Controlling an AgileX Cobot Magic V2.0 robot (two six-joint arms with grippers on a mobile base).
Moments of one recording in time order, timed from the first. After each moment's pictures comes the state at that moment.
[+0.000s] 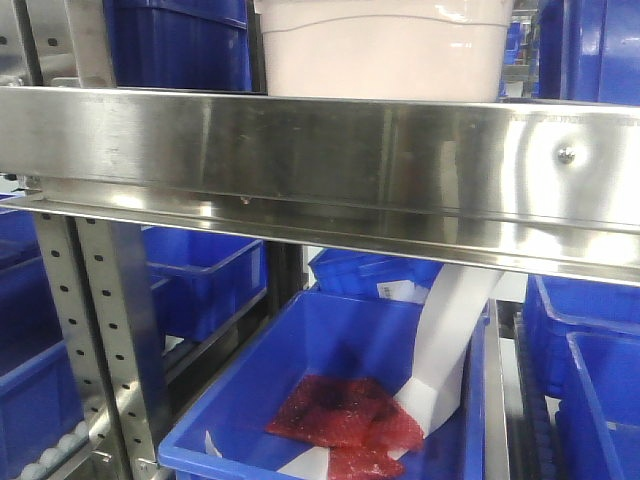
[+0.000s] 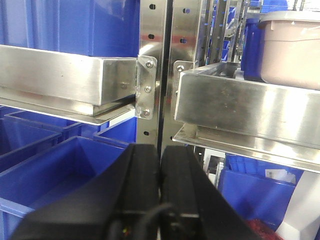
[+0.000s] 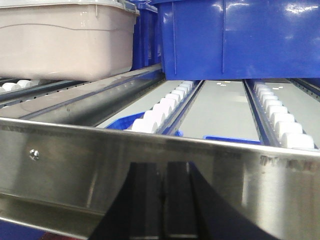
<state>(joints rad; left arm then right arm) -0.06 -0.01 0.03 -0.05 0.01 0.02 -0.05 -0.01 0.03 0.06 0.05 0.03</state>
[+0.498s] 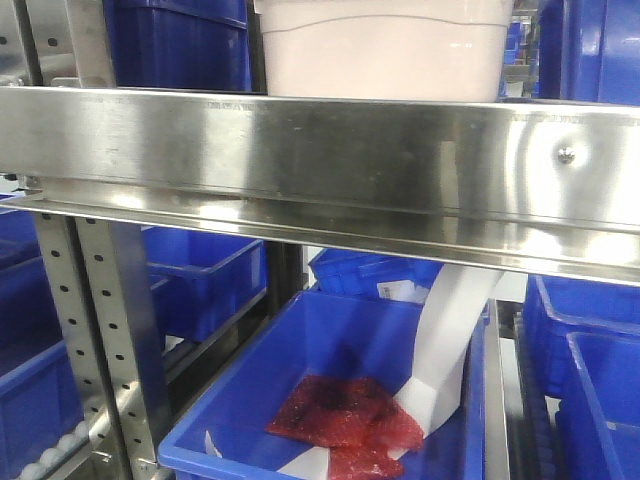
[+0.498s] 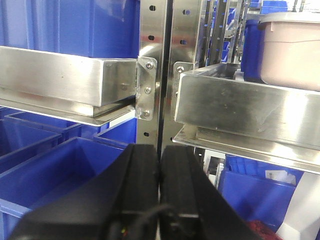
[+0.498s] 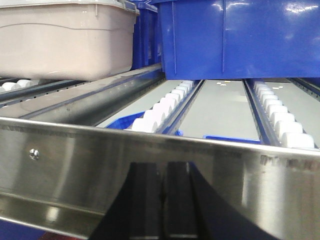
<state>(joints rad) -0.06 -0.01 0.03 -0.05 0.01 0.02 -0.05 -0.01 0.03 0.06 0.05 0.03</state>
